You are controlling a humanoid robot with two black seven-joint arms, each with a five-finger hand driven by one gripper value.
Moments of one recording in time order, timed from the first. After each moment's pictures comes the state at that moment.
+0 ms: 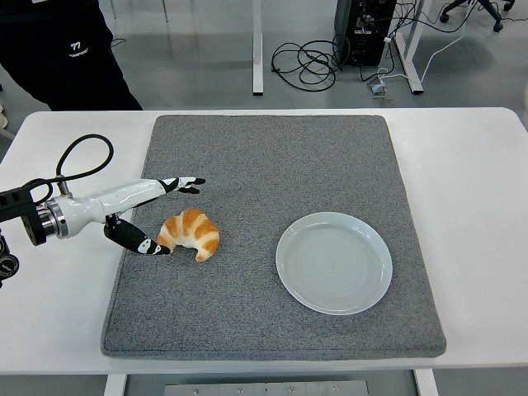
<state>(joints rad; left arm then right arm) -0.99 0.81 -0.04 -1.41 1.18 0.13 -0.35 -0.06 0.00 0.01 0.16 -0.08 -0.05 0.23</state>
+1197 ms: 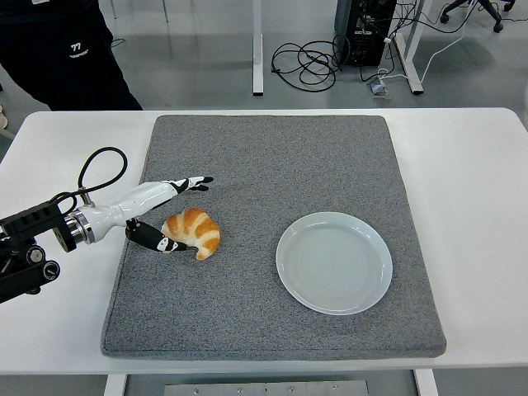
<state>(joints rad) -0.91 0.60 -0.04 -1.12 1.16 0.24 -0.49 -0.06 0.00 0.01 0.16 -0.08 -0.05 0.23</state>
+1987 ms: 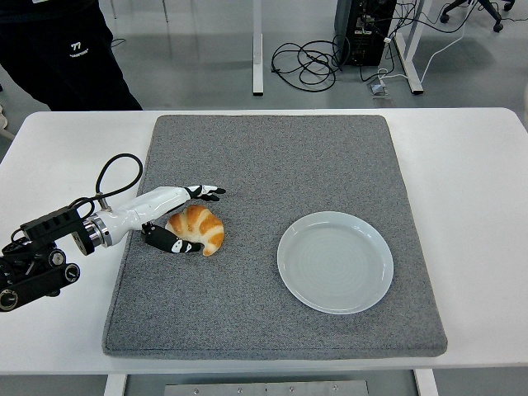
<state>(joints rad) -0.89 0.51 -0.04 -1.04 1.16 0.26 -0.50 -0.06 0.00 0.01 0.16 -0.08 -0.05 0.23</state>
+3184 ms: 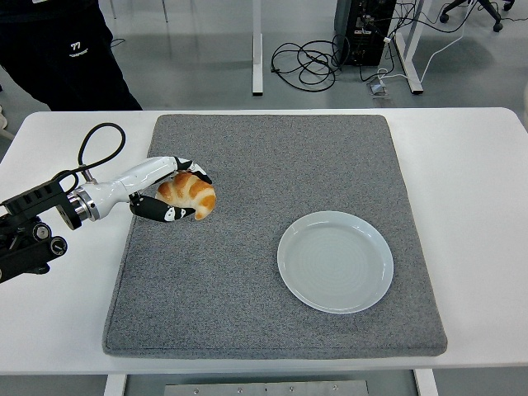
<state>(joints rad) -0.98 0.57 -0.04 -1.06 1.07 0.23 -0.51 -0.06 0.00 0.01 0.16 -0.08 -0.05 0.23</state>
